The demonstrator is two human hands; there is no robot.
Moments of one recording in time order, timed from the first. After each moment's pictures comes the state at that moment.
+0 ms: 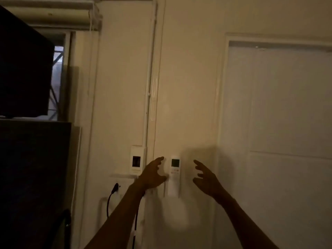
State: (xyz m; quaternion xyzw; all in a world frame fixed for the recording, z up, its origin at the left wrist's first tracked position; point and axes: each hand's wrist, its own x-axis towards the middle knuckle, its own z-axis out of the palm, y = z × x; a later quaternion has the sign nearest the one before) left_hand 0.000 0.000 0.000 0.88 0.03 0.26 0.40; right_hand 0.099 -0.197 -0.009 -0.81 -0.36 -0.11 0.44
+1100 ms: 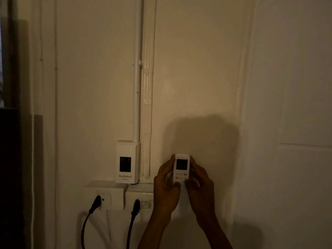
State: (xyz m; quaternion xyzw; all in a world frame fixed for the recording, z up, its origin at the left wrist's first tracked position) left_hand 0.106 -0.009 -0.061 0.62 -0.04 0.42 0.66; right_hand 0.157 -0.095 -0.070 -0.60 -0.32 -0.19 0.71
